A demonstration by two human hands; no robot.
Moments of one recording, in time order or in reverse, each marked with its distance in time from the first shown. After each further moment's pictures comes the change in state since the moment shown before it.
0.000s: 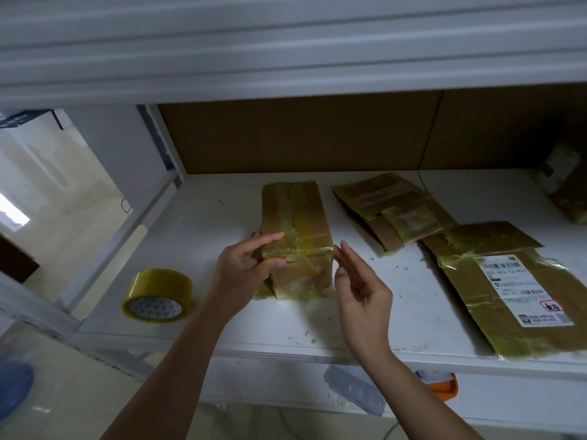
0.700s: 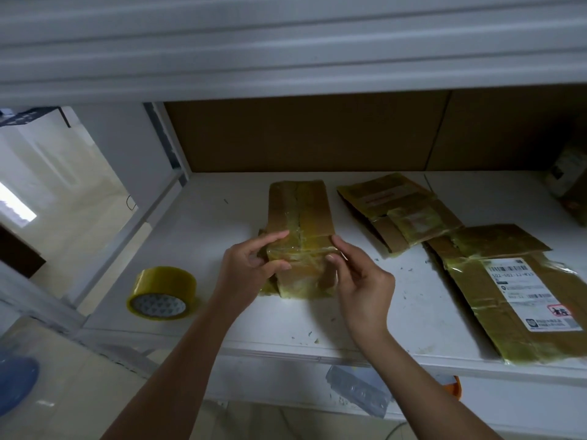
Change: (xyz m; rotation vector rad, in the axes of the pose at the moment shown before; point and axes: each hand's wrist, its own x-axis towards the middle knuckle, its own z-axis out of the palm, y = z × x) left_hand 0.003 0.002 0.001 0.038 0.013 -0.004; right_hand 0.028 0.019 0.005 -0.355 0.090 -0.287
